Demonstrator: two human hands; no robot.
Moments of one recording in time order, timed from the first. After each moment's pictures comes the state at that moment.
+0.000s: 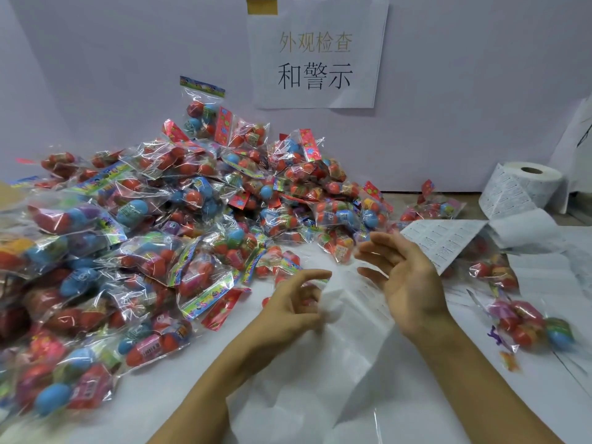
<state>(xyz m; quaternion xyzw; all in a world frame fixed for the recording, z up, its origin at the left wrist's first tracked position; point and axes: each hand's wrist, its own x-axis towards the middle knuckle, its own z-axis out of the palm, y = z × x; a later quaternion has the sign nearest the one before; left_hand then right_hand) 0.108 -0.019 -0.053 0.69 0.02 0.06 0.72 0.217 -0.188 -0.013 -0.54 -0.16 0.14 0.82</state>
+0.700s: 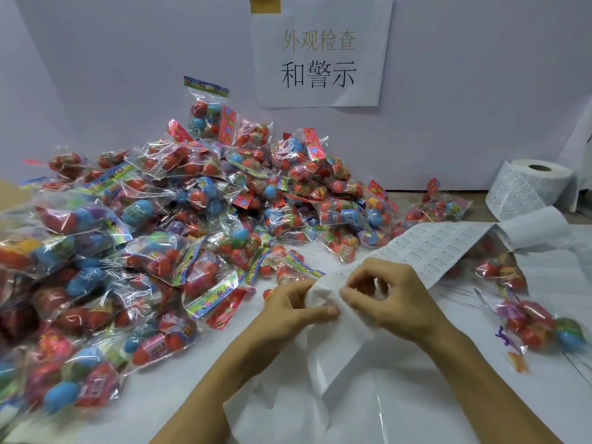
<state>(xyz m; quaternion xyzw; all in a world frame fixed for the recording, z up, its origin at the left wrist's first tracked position) 0.101 -0.018 -0.047 0.65 0.01 0.05 0.76 0.206 -0.195 -0.019 -0.75 -0.45 -0.04 0.48</state>
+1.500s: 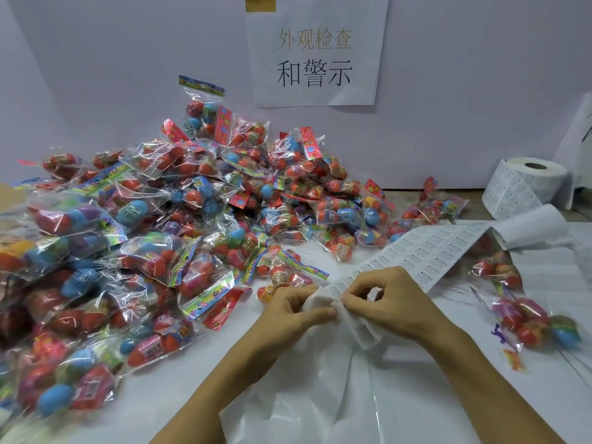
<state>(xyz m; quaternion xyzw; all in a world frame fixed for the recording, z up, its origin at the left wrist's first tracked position) 0.100 -0.025 -0.048 0.69 0.03 0.05 0.72 0.205 -0.199 -0.013 -0.80 -0.40 0.07 0.44</state>
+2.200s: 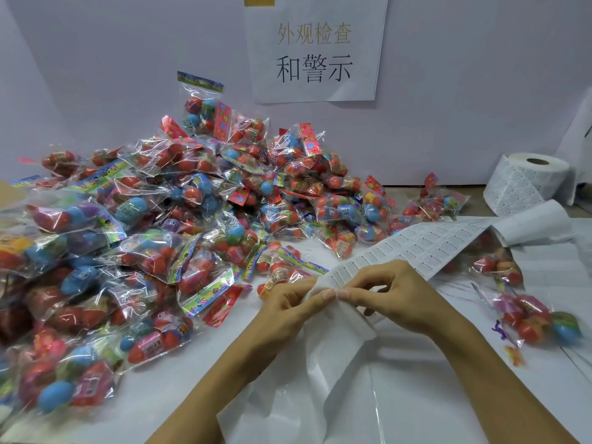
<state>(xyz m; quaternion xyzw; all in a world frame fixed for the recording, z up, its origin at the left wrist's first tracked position) 0.095 -0.026 -0.043 0.69 -0.02 0.06 0.72 0.207 -0.205 -0.003 -0.76 -0.40 0.16 0.50</state>
